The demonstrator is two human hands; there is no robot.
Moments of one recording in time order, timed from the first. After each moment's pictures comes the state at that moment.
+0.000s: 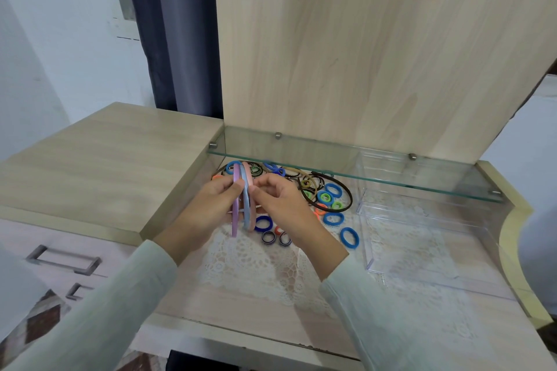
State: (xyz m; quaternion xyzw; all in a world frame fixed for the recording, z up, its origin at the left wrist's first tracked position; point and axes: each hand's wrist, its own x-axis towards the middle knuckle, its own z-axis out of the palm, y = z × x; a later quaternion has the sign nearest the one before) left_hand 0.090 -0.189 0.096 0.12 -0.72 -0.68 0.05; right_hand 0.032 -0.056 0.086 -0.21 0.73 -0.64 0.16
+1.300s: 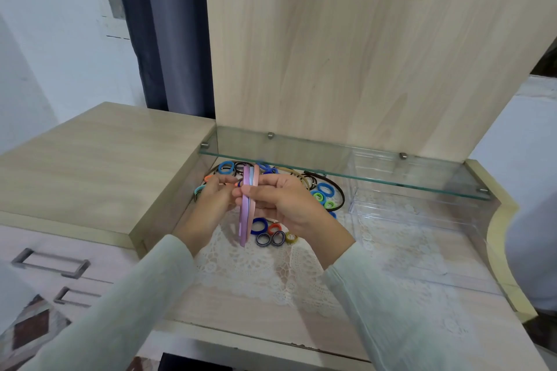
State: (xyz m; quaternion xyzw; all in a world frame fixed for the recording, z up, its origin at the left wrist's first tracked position) left_hand 0.054 -0.189 0.062 0.17 -0.70 -0.69 0.08; right_hand 0.029 -0.038 0.108 -0.16 0.61 -0.72 0.31
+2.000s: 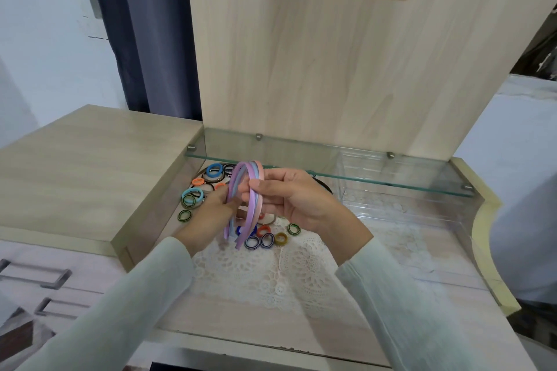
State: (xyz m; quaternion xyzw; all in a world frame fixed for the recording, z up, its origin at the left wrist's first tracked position) left_hand 0.037 -0.184 0.035 0.06 -0.75 -0.66 0.04; right_hand 0.021 -0.006 0.126 -0.18 0.58 -0.72 0.34
